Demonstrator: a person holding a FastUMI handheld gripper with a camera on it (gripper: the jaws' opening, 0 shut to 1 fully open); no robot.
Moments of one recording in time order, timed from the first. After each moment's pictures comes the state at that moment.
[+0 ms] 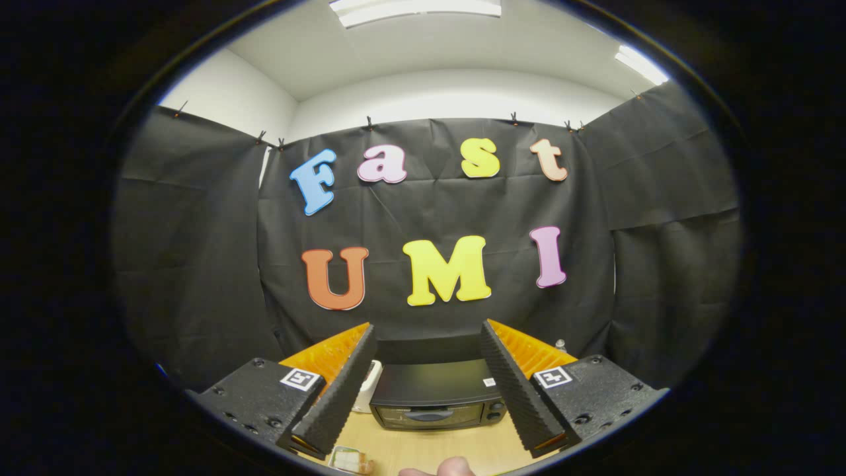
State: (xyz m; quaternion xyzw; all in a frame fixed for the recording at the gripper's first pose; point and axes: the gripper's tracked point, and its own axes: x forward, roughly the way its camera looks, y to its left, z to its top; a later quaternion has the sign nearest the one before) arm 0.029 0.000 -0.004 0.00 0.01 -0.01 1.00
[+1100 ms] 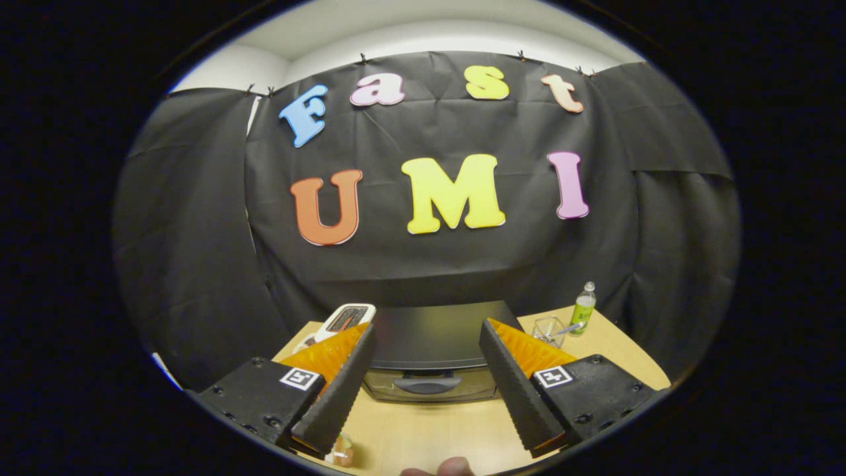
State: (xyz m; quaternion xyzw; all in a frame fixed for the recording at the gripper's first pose) arm 0.130 -0.013 -0.179 0.01 0.15 0.01 0.99
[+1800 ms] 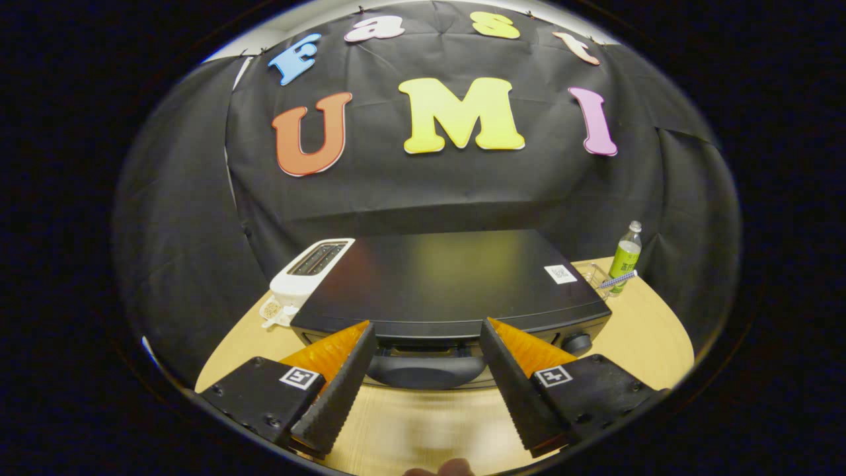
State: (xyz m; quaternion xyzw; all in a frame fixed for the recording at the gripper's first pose) arm 0.212 -0.022 -0.345 0.00 0.26 0.01 0.97
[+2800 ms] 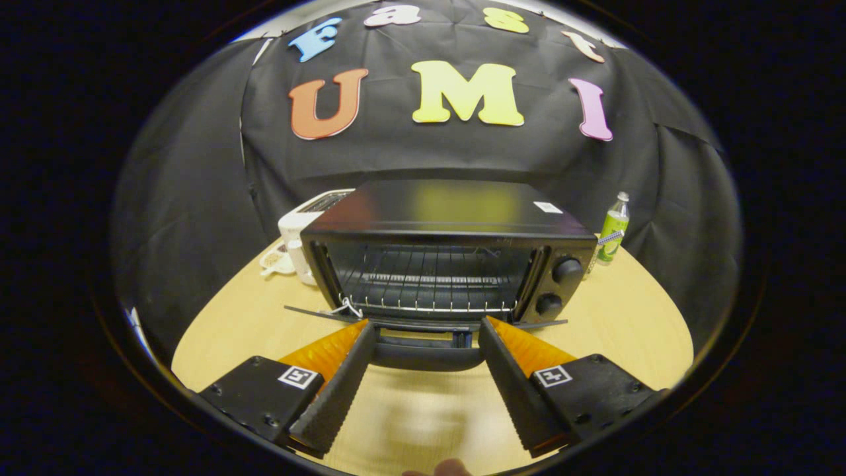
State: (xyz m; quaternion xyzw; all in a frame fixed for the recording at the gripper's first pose) arm 0.109 -0.026 -0.404 -0.03 0.31 0.02 0.95
